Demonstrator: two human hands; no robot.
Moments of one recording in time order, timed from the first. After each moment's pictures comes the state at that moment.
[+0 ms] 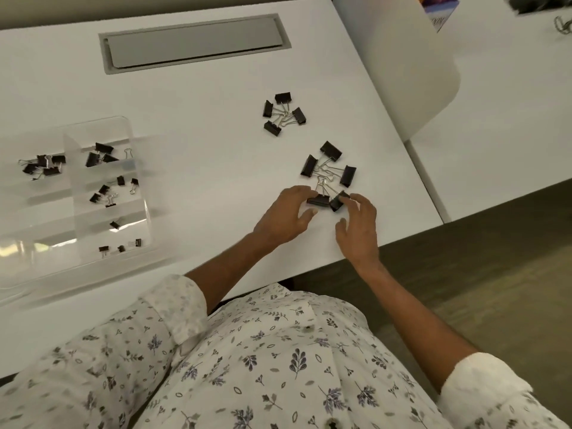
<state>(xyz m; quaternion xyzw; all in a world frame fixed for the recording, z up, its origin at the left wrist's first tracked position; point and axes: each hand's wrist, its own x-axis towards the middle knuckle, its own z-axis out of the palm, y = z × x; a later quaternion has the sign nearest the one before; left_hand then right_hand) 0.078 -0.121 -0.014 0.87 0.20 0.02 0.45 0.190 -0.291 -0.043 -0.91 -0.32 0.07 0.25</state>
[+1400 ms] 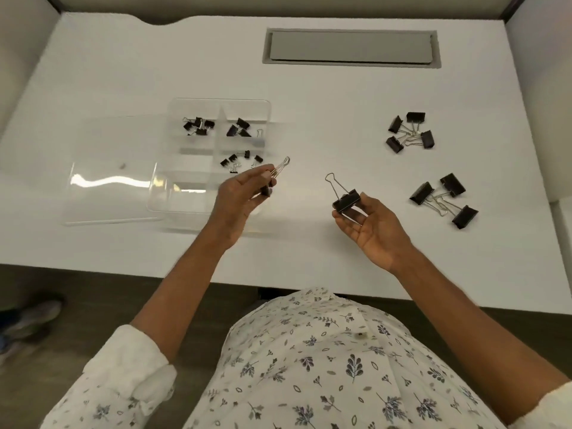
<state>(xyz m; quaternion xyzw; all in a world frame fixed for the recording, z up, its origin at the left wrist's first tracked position) -0.120 -0.022 0.061 0.42 0.45 0.31 0.72 0.124 -0.158 0.022 -0.46 0.04 0.66 0.59</state>
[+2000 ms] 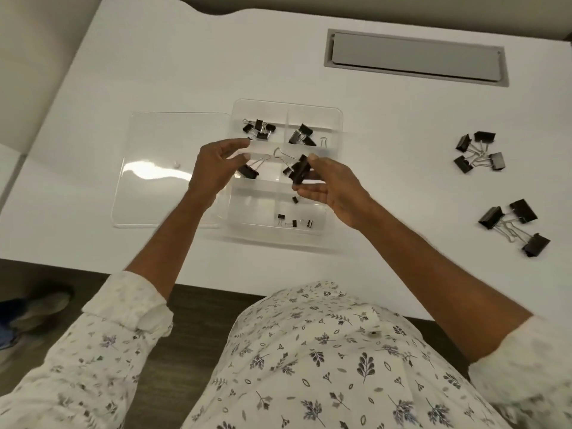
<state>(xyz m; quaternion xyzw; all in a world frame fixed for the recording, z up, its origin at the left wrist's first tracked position) -0.278 0.144 0.042 0.60 0.55 0.27 0.52 -0.051 0.031 0.054 -0.57 -0.23 0.64 0.46</state>
